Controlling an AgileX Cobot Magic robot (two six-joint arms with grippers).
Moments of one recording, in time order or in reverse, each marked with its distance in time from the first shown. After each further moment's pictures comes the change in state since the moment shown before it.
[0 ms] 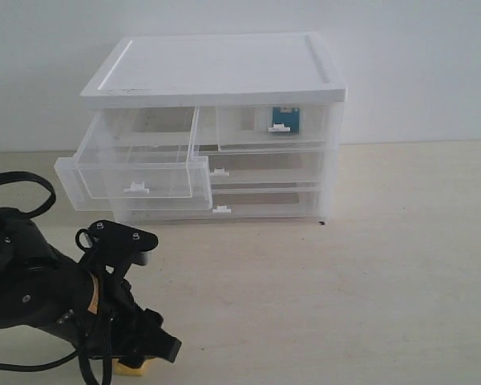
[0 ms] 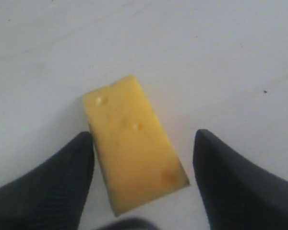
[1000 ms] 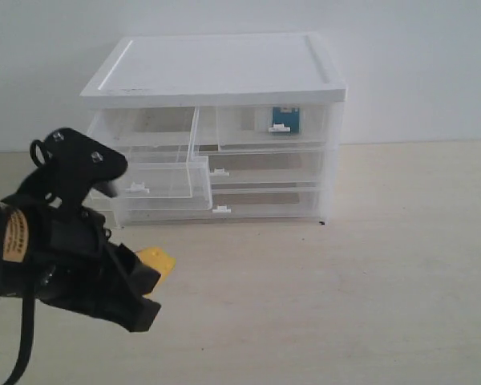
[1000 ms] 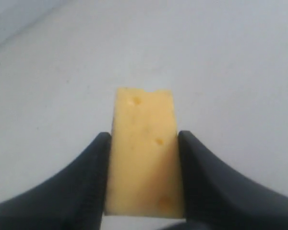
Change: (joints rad) left arm -0.106 -0.463 -0.007 -0.062 0.138 0.236; right arm 0.000 0.000 0.000 0.000 0.000 0.000
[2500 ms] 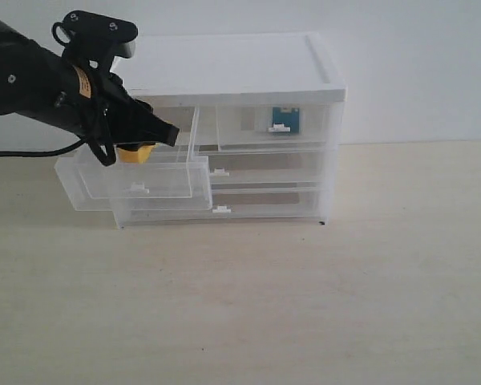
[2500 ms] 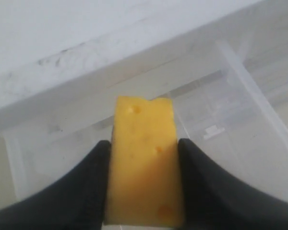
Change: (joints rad) left arm 0.289 0.410 -0.510 0.118 -0.027 -0.036; right arm 0.000 0.000 0.000 0.000 0.000 0.000
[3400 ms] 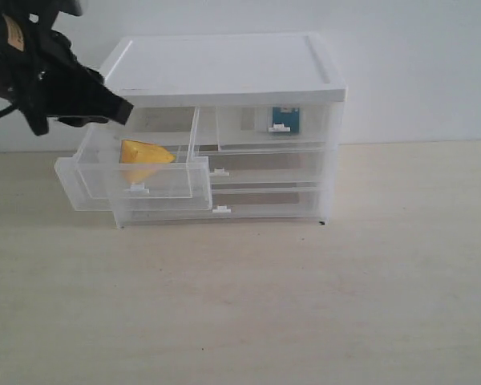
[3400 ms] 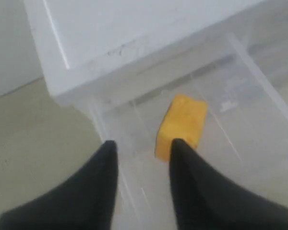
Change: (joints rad) left arm 0.005 -0.200 -0.004 -0.040 0.244 0.154; right arm 0.000 0.000 0.000 0.000 0.000 0.000
